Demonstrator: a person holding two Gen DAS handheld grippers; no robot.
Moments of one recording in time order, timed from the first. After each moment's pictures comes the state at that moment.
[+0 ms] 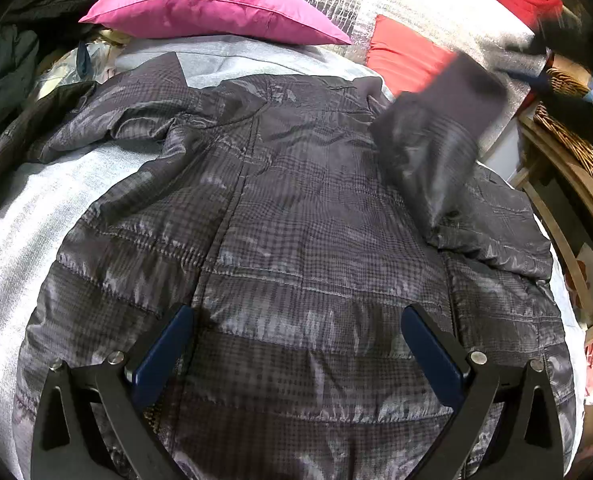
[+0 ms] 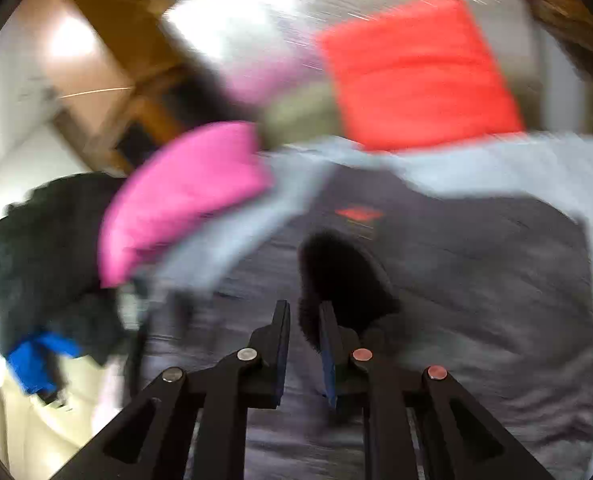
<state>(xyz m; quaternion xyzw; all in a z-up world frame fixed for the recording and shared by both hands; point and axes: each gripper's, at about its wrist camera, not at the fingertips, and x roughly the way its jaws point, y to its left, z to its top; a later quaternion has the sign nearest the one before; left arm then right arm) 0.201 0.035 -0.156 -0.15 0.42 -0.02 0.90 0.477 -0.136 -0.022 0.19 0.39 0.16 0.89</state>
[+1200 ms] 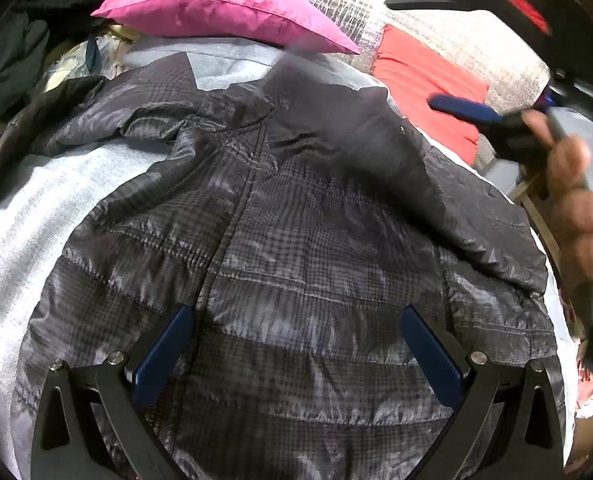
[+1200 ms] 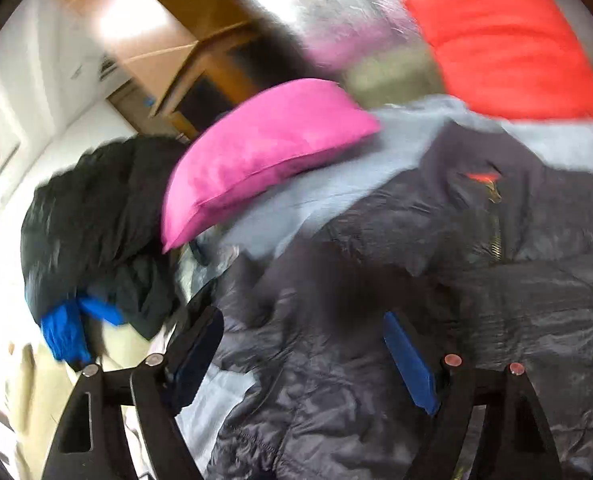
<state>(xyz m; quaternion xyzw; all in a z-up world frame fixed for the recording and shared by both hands) 0.197 0.042 -0.151 -0.17 0.41 -0.01 0.90 0.472 -0.063 -0.060 0.19 0.40 0.25 0.86</state>
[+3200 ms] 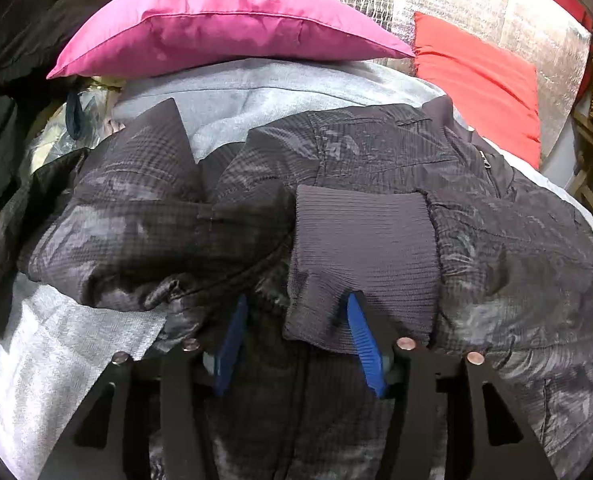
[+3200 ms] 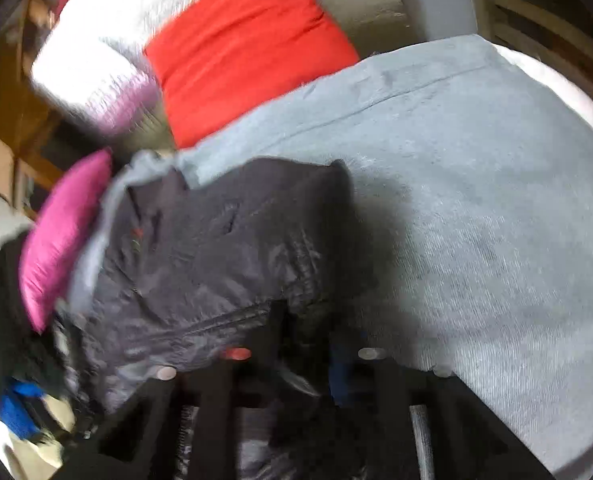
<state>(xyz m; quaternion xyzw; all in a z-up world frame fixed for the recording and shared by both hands) 0.318 0.048 -0.154 -0.07 0.41 0.06 0.91 0.498 -0.374 -0.117 0.23 0.48 0.00 0.85</state>
